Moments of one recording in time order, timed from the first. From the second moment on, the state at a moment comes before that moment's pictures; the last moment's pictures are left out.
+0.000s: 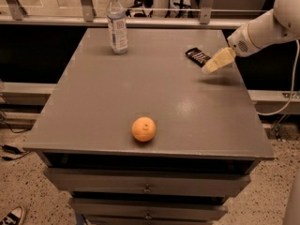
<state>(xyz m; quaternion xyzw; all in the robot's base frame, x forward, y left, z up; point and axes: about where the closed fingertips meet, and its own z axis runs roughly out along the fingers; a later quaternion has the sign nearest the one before) 0.720 -0.251 0.861 -0.41 0.84 0.09 0.36</state>
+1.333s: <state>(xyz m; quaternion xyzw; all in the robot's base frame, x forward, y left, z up) 0.721 -0.229 0.864 -0.41 0.83 0.12 0.35</state>
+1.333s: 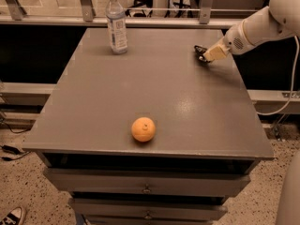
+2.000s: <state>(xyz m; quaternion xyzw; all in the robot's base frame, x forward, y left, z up) 0.683 -0.199 0.901 -0.49 0.79 0.15 0.35</state>
